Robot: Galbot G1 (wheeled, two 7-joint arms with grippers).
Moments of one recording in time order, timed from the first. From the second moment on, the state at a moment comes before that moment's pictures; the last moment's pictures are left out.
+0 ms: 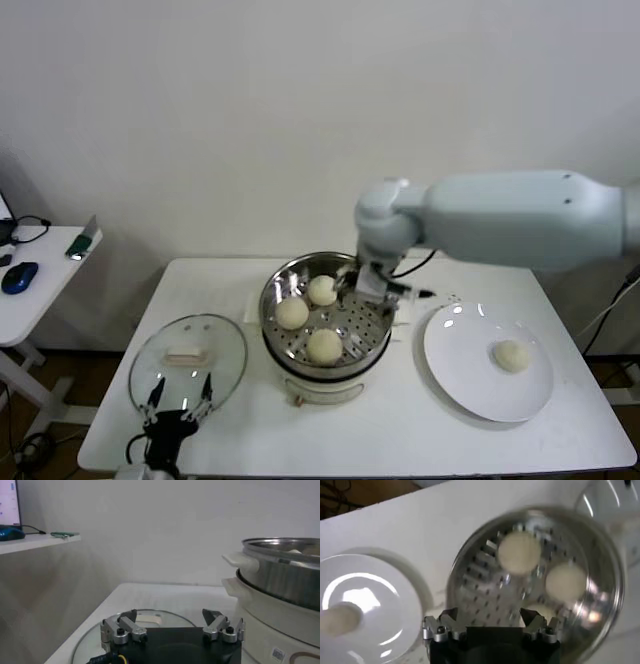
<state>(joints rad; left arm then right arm) 1.74 -1.53 -0.66 -2.03 -0.13 0.03 0.00 0.93 1.02 -1.62 1.59 0.13 0.15 -1.08</state>
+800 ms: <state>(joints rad) 1.73 -1.53 -0.67 -2.01 -0.14 0.04 0.00 0.76 0.51 -1.65 1.36 0.23 0.00 -1.04</state>
